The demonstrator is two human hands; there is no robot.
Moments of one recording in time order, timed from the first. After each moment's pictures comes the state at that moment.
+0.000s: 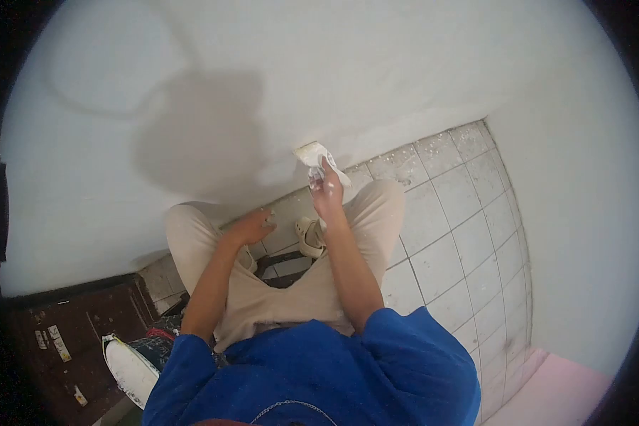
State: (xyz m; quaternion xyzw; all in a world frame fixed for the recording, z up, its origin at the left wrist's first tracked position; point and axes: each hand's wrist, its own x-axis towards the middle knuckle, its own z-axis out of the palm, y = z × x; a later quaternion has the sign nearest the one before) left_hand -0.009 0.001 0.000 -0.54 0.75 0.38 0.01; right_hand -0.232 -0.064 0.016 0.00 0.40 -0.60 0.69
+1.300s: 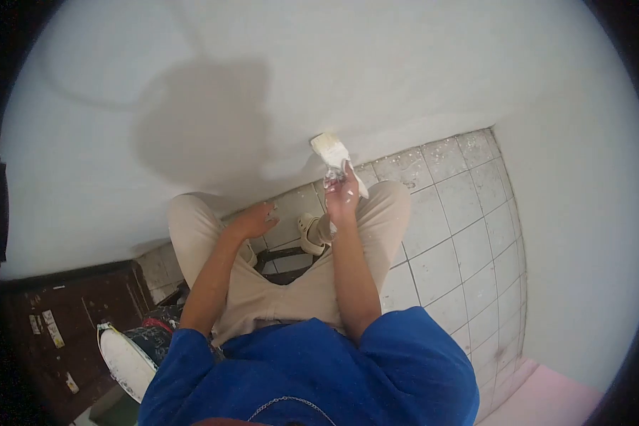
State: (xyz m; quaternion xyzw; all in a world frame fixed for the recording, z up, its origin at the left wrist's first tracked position) left_hand -0.003 0.006 -0.011 -0.54 0.75 0.38 0.00; right_hand -0.242 -0.057 0.015 -0.01 0.38 -0.64 0.67
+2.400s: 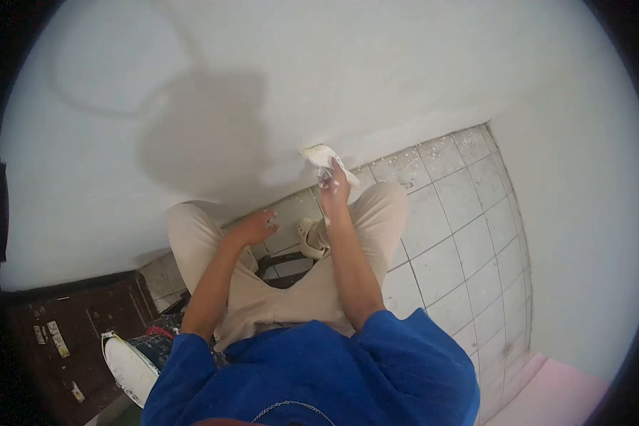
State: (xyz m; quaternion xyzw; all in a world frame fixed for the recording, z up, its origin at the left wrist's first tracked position) left_hand -0.008 -0.004 -0.011 -0.53 0.75 0.39 0.01; right_hand -0.232 -0.075 0.025 -0.01 0.43 -0.63 0.65
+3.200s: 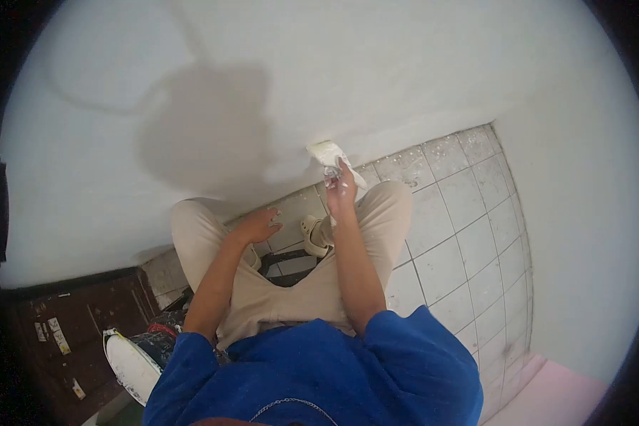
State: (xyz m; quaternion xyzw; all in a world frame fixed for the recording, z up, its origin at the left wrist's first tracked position) left_hand -0.003 0.005 -0.013 -0.53 0.76 0.38 -0.01; right_hand -0.238 -0.072 0.008 -0.01 0.41 -0.63 0.65
